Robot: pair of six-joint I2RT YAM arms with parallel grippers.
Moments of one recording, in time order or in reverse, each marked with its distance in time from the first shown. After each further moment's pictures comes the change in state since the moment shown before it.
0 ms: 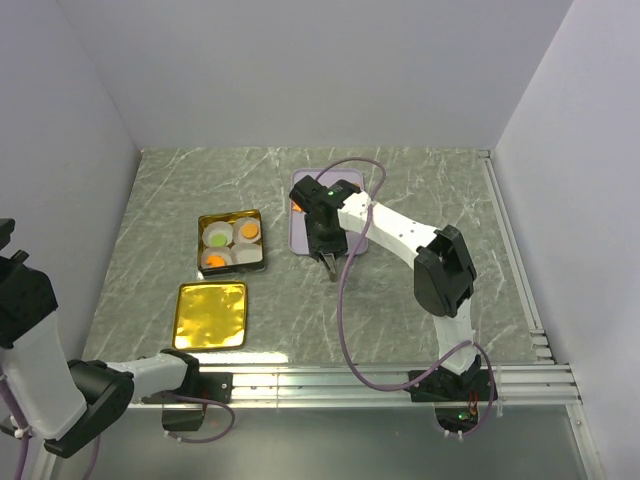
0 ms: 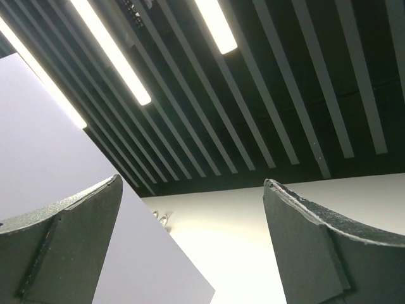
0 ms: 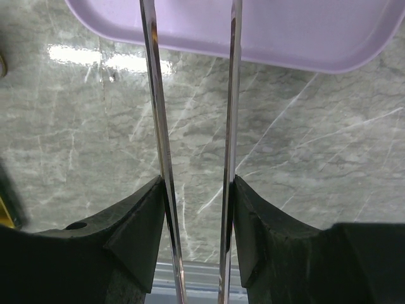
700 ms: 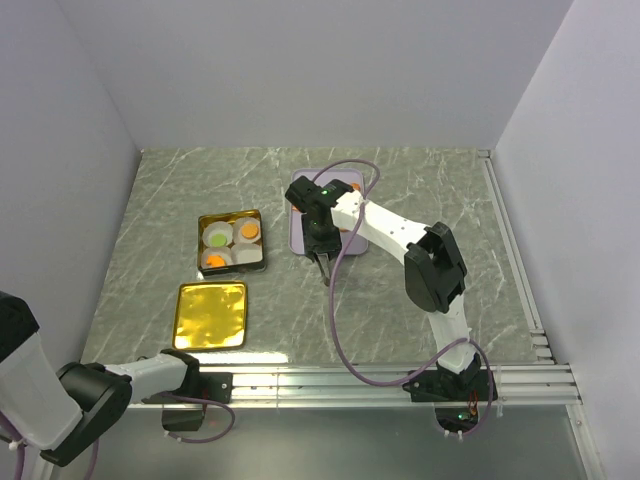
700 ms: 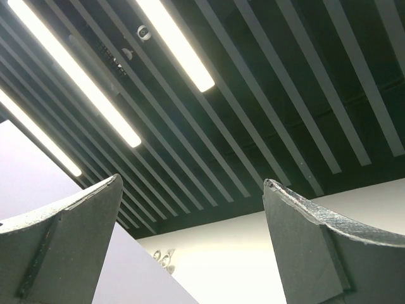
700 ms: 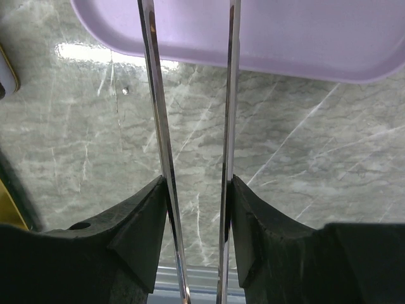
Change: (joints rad) left arm -0.018 -0.016 0.074 0.078 0.021 0.164; right arm 0.000 0.065 0.055 -0.003 -0.026 0.034
